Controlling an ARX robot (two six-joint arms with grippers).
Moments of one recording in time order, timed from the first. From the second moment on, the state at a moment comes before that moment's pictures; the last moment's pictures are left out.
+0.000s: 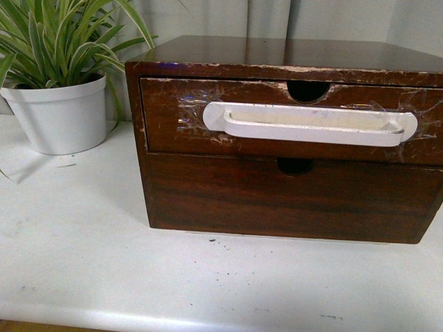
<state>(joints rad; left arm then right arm) 0.00 0.00 0.01 -0.01 0.00 -0.01 0.00 0.00 0.01 0.00 0.00 -0.01</state>
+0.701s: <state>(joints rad) 0.00 0.00 0.01 -0.01 0.00 -0.01 0.00 0.00 0.01 0.00 0.00 -0.01</state>
